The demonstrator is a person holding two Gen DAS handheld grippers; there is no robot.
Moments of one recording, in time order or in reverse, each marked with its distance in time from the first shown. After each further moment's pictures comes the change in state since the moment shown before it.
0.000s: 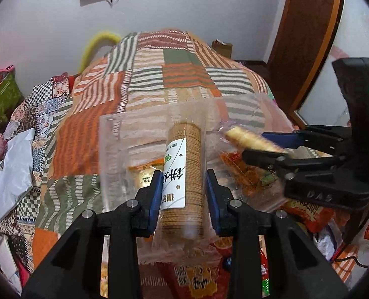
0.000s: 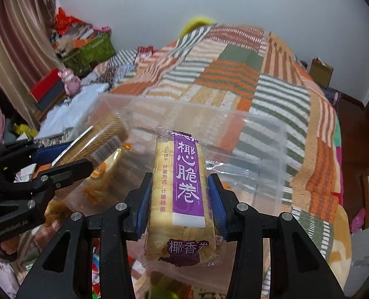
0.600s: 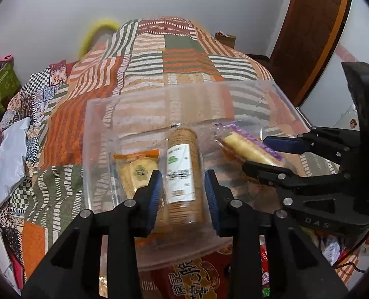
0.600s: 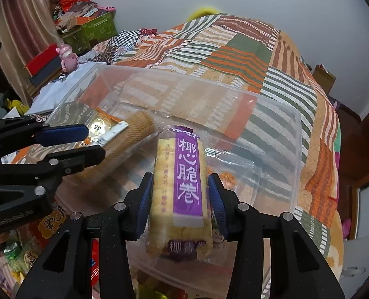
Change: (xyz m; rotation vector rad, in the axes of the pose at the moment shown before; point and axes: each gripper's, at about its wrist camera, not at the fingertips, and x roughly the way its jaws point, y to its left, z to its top) left arm 0.018 0.001 -0.008 -0.039 0.042 -0.005; right arm 0.007 0.010 -0.011 -0.084 0.041 -0.053
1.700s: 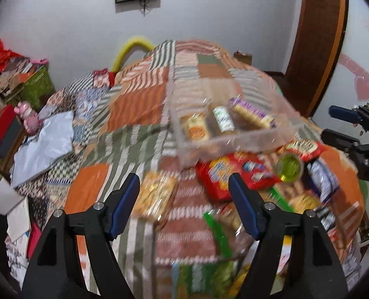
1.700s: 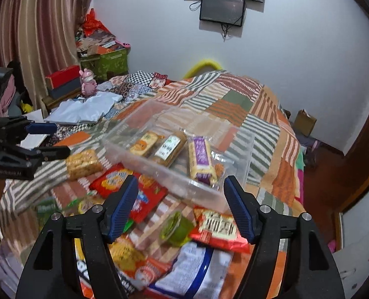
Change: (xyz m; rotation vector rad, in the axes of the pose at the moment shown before) left arm -0.132 0.031 -0.112 -0.039 -0.113 0.135; right arm -0.118 0.047 -0.078 -0.107 -0.266 -0.079
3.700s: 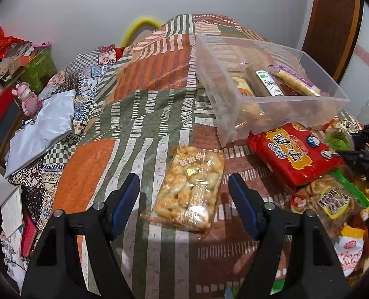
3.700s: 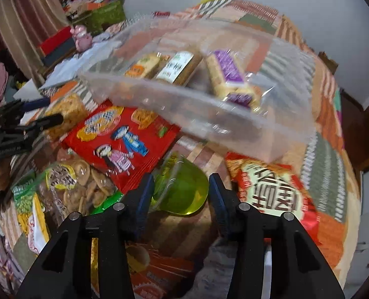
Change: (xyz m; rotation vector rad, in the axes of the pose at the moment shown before) left arm 0.084 0.043 -0.027 -0.012 0.081 0.032; right arm 0.092 0.008 -0.031 0.070 0.337 0.091
